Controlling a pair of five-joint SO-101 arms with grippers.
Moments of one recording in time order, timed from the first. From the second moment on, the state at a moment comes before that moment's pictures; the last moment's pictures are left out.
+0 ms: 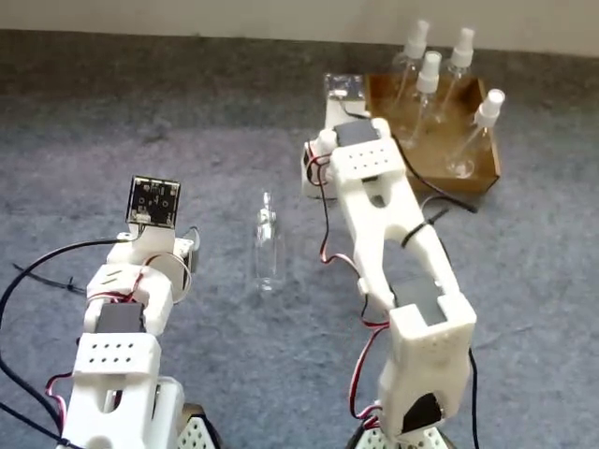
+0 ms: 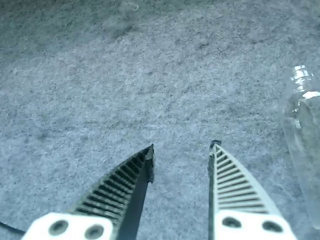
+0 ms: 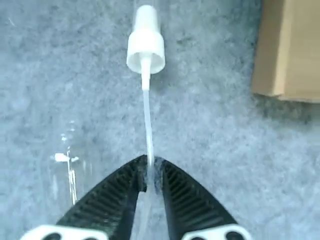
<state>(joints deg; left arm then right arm) -8.4 -59.3 77.1 31.3 -4.9 -22.9 20.2 -16.4 78.3 -11.9</state>
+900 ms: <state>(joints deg) -8.4 -59.3 77.1 31.3 -4.9 -23.4 -9.8 30.0 67.8 -2.9</state>
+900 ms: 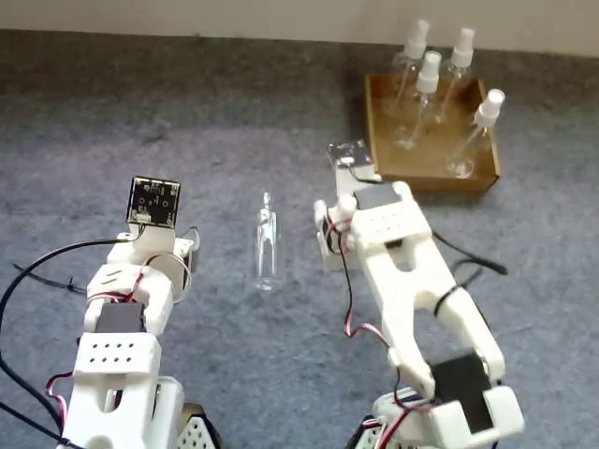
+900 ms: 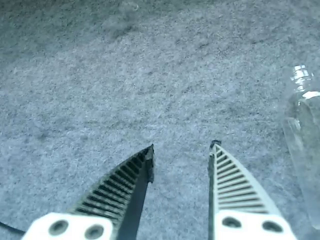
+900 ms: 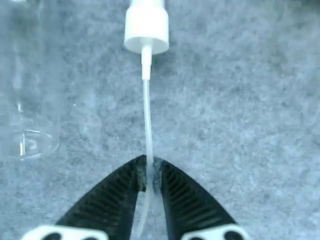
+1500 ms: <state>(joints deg) -8.4 -59.3 77.1 31.3 -4.9 -32.9 -15.6 30.6 60.6 -2.9</state>
